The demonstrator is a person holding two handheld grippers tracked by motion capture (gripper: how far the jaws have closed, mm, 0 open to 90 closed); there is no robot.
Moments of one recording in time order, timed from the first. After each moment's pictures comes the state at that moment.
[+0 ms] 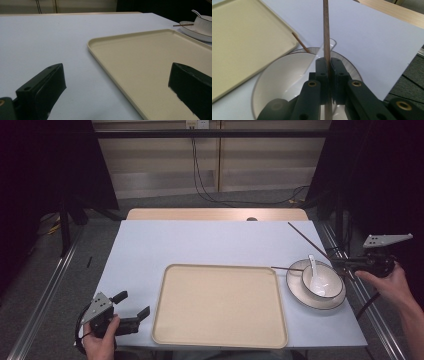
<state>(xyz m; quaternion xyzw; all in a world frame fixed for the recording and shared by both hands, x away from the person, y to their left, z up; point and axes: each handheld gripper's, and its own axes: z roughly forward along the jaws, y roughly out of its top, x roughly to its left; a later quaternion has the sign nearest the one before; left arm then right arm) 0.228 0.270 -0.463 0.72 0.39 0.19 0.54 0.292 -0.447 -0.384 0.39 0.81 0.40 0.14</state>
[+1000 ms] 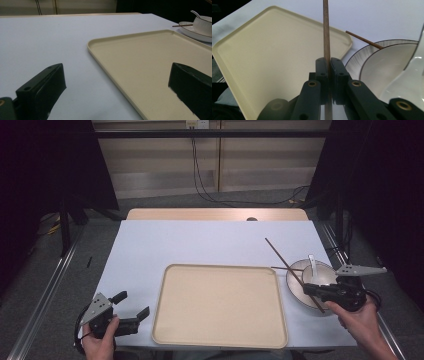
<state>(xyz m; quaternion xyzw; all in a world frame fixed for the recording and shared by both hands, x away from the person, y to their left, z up) 0.227 0.271 -0.462 0.72 0.39 0.19 0.54 0.220 -0.338 -0.396 0.48 0.76 0.43 0.11</state>
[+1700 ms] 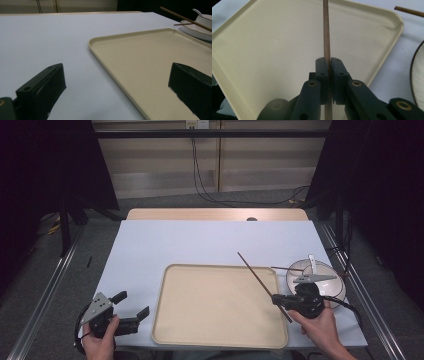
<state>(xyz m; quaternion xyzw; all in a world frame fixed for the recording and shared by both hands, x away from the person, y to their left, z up) 0.228 0.271 -0.463 0.72 0.39 0.19 0.54 0.229 -0.259 -0.434 0.50 0.77 0.39 0.08</state>
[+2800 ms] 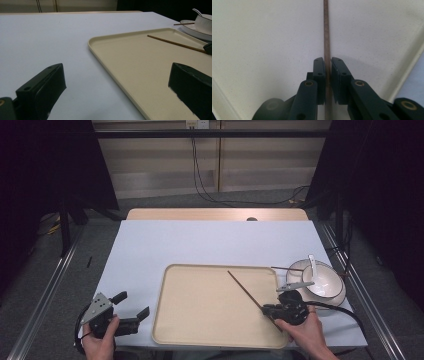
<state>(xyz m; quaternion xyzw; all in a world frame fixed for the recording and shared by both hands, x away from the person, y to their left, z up) 0.228 0.271 -0.463 0.72 0.39 0.19 0.53 0.229 -0.233 -0.467 0.51 0.79 0.33 0.05</state>
